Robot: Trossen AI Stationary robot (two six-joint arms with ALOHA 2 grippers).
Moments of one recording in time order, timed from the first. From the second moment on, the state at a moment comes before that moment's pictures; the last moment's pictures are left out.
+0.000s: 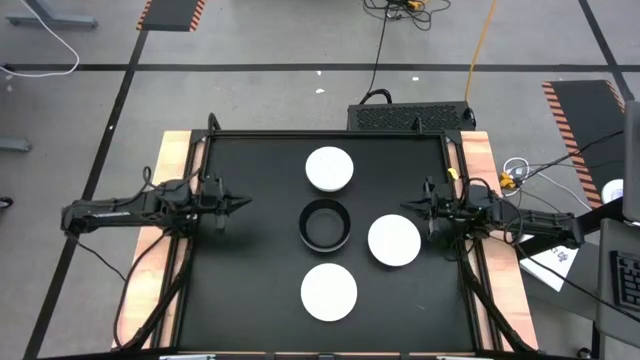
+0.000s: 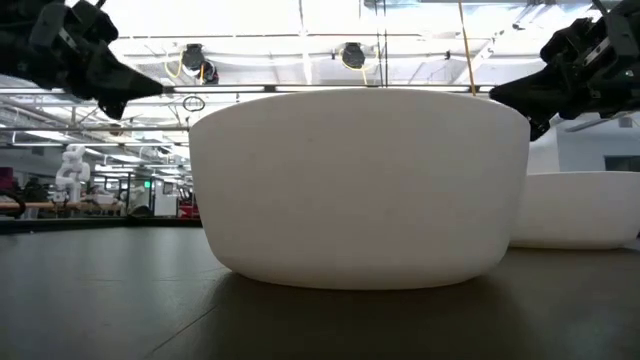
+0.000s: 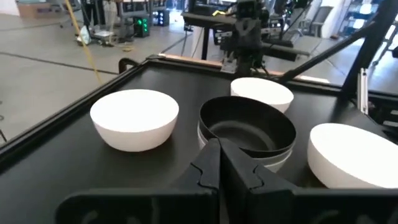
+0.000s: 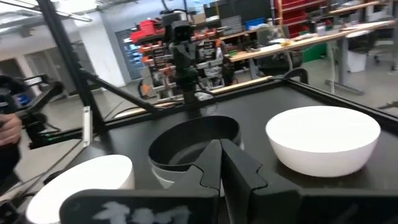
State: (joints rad) left arm 0.10 0.21 0.20 -0.14 -0.05 -0.11; right arm -0.16 0.03 0.02 0.02 -0.08 0.24
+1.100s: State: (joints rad) left arm 0.14 0.14 0.14 -0.15 0.00 -0.06; right arm -0.20 0.25 0.11 -0.14 -0.18 0.41
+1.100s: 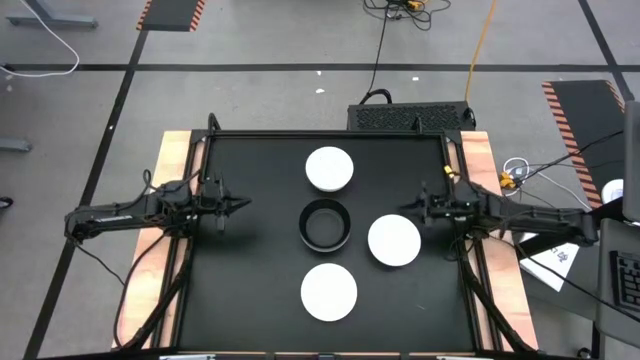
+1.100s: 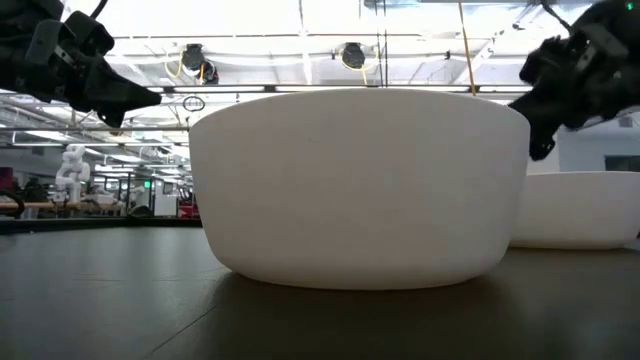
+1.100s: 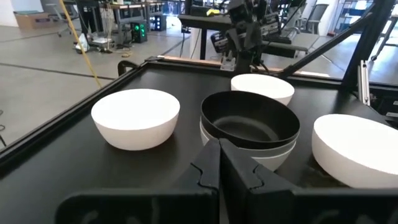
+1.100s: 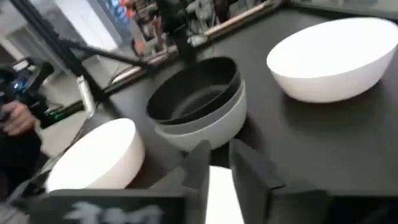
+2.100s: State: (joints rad) left arm 0.14 0.14 0.14 -0.15 0.01 -0.05; right arm -0.20 0.78 0.47 -0.80 -0.19 0.69
